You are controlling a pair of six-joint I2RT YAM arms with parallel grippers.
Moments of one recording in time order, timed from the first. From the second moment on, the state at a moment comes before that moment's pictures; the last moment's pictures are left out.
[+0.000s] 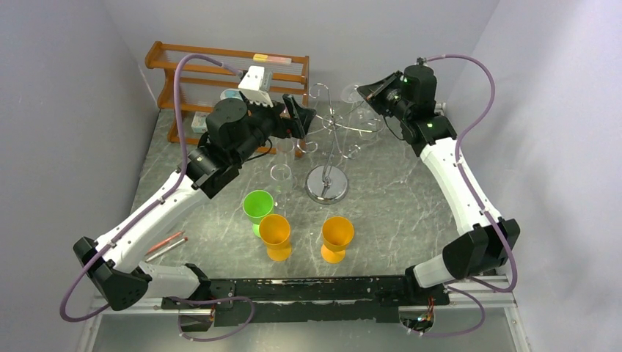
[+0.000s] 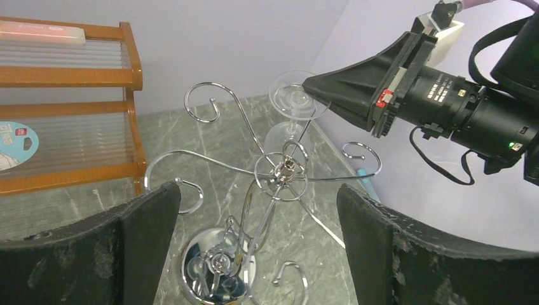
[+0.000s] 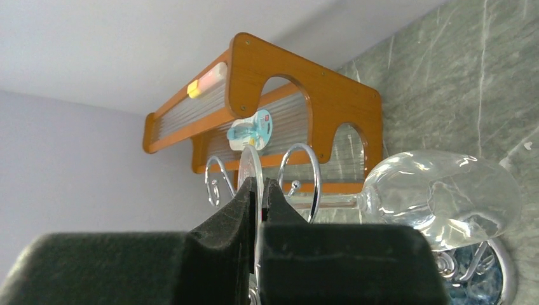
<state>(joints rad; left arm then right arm) -0.75 1.29 1.41 -0.12 -0.15 -0.36 0.27 1.45 1.54 -0.33 -0.05 0.96</state>
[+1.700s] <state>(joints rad) -0.75 1.22 1.39 -0.13 -0.24 -0.37 0.26 1.53 1.69 -0.43 -0.05 0.84</state>
